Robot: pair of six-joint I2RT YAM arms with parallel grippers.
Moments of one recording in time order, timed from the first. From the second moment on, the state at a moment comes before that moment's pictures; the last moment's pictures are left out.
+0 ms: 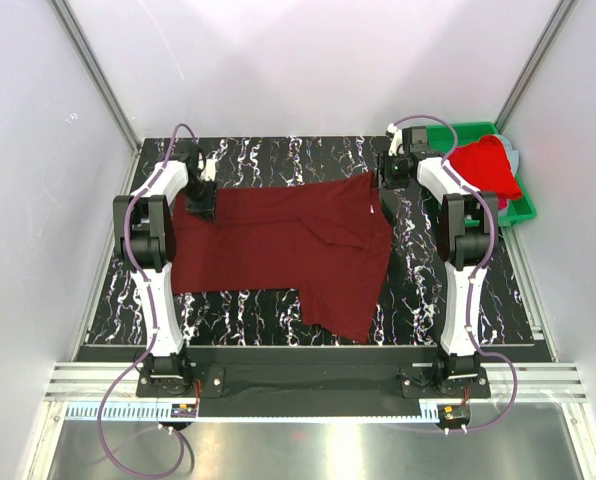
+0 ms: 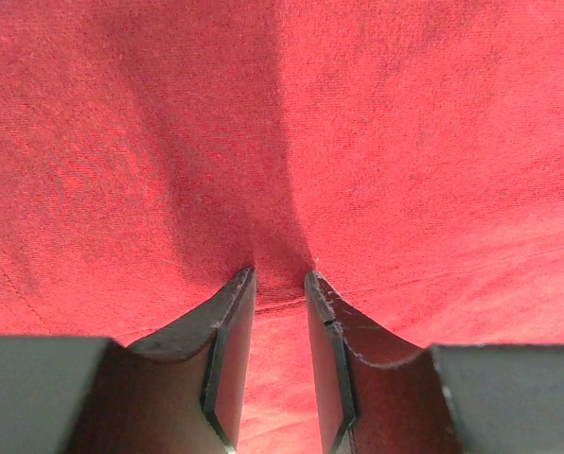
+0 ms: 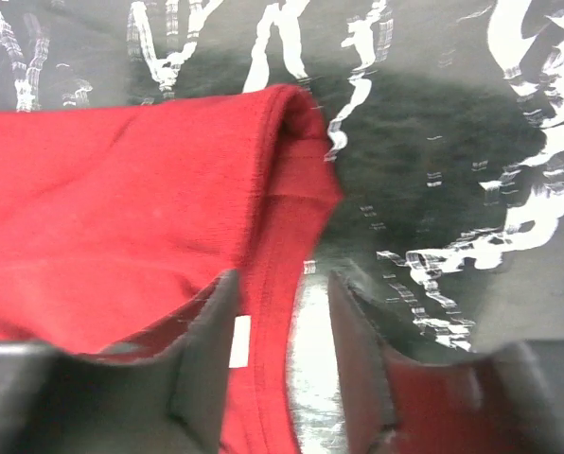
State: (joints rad) left arm 0.01 2.23 1.78 -0.86 0.17 0.09; right arm 0.09 2.28 1.84 -0.45 -0.26 0.07
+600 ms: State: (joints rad) left arm 0.01 2.22 1.77 -0.86 0.16 0.09; right arm 0.32 1.88 1.63 -0.50 -0.31 -0.30
